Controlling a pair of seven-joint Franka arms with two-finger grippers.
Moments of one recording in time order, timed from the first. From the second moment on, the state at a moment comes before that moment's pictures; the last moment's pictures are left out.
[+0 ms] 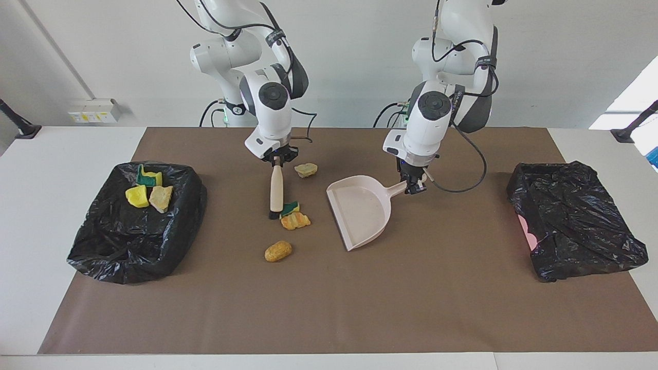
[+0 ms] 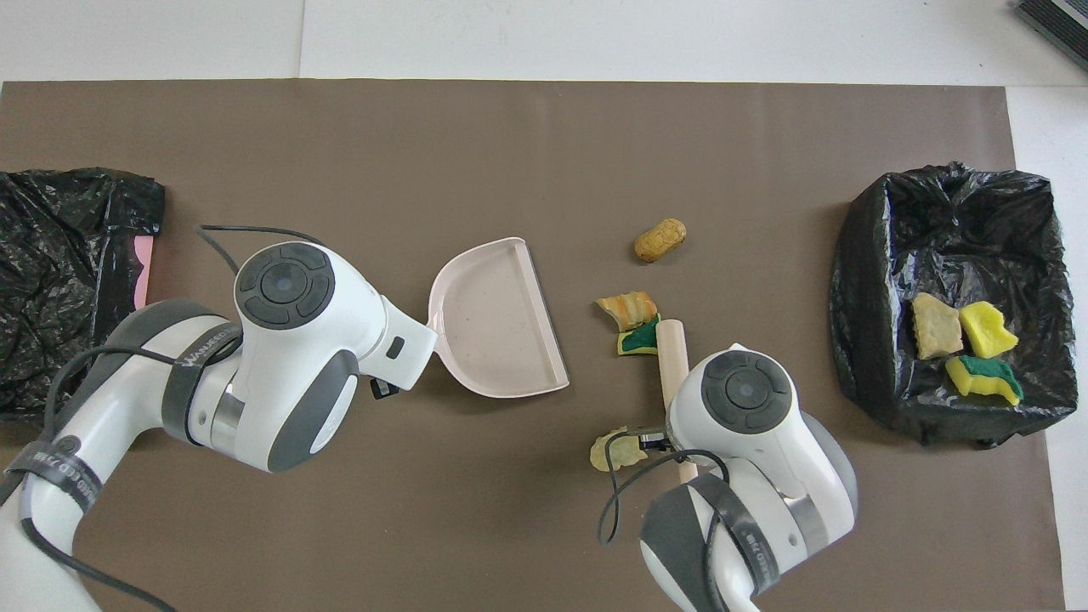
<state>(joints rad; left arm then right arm) -0.41 0.10 -0.06 -2.06 0.01 2.12 0.83 0.42 -0.02 0.07 -2.29 0.02 2.07 0.43</state>
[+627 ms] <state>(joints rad) -0.41 0.10 -0.06 -2.09 0.03 2.16 0.82 0.55 0.11 0.08 -2.13 0.25 2.09 0.32</state>
